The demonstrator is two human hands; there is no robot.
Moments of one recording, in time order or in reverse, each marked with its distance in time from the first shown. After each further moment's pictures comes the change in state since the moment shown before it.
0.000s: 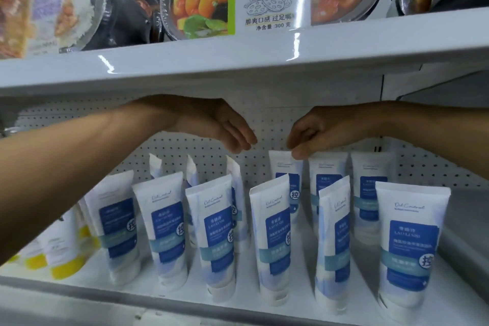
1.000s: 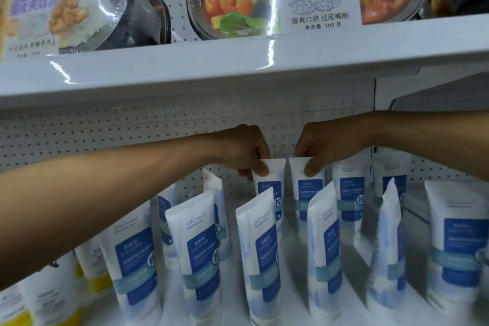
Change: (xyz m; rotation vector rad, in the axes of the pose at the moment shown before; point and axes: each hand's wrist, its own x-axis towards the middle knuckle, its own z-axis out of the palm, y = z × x) left_hand 0.046 -0.030 0.029 0.010 0.082 0.134; right_hand 0.031 -0.029 0.015 -0.033 -0.083 0.141
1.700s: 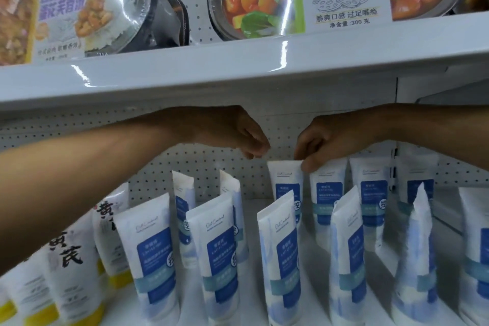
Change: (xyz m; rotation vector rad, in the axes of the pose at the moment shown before) left_hand -0.043 -0.007 -0.049 0.049 -0.007 0.017; right_hand 0.007 -0.017 -0.010 0.024 0.041 -0.043
